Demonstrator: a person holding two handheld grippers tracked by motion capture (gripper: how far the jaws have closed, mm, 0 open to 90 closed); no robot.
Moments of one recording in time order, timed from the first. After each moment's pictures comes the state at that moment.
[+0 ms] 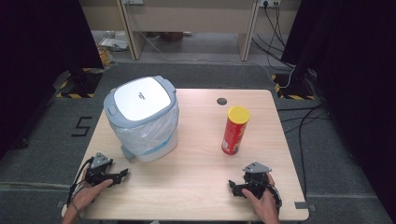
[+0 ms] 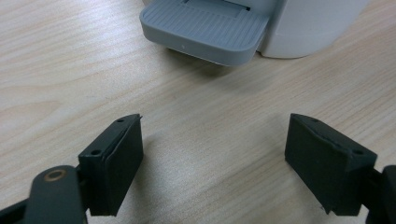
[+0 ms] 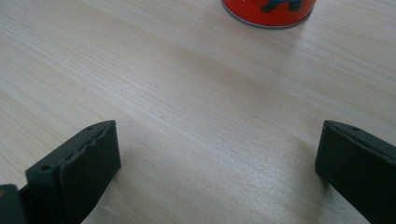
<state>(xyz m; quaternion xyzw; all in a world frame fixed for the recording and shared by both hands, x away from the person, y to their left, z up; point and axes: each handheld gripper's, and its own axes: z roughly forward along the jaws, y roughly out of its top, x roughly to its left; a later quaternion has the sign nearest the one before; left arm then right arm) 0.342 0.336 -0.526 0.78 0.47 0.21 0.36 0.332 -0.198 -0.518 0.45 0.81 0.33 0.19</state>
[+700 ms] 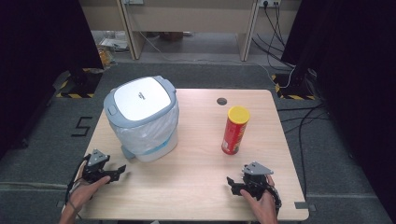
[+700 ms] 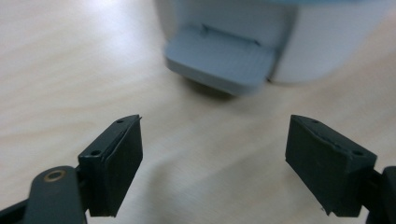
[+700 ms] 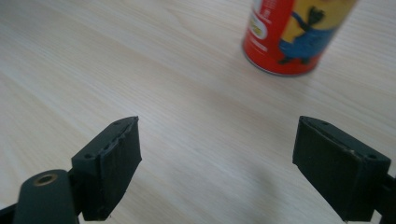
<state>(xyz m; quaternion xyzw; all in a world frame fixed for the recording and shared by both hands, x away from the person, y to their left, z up) 0.345 0.340 -0.508 0.77 0.48 0.23 0.36 0.321 -0.187 -0.500 0.42 0.80 0.37 0.20</state>
